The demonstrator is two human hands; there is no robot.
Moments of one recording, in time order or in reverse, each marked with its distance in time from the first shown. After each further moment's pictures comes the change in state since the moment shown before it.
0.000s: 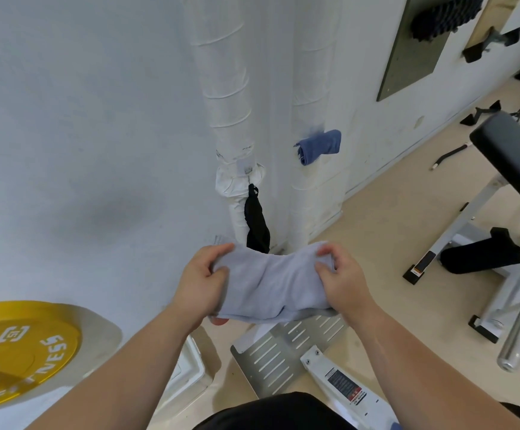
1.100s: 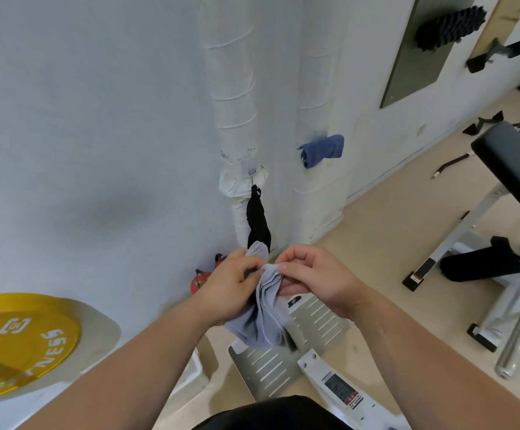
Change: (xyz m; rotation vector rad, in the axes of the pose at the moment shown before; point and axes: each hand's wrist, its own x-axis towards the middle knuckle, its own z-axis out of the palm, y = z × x) left_hand -0.005 0.015 0.020 0.169 -0.335 0.239; right_hand -0.014 -0.068 0.004 0.366 -0.592 0.127
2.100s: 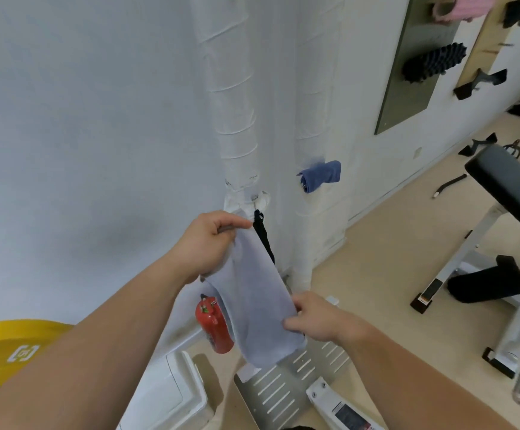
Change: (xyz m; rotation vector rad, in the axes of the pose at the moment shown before) left_hand 0.031 0.058 -0.091 -0.081 0.246 -0.026; right_hand 0.016 0.044 -0.011 -0.671 -0.105 0.122
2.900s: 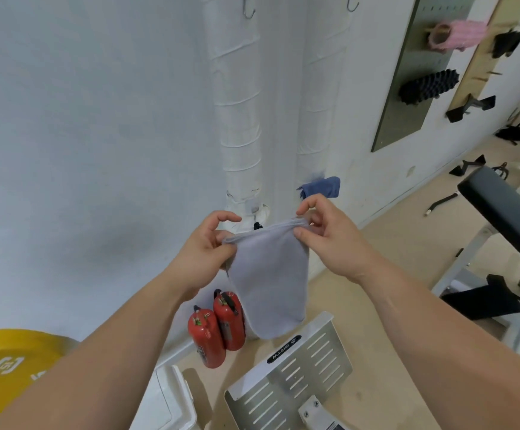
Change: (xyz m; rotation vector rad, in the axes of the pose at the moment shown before) left_hand -0.004 -0.005 -0.010 -0.381 -0.065 0.003; right_hand -0.013 -0.111 -0.101 0.126 0.476 -0.410
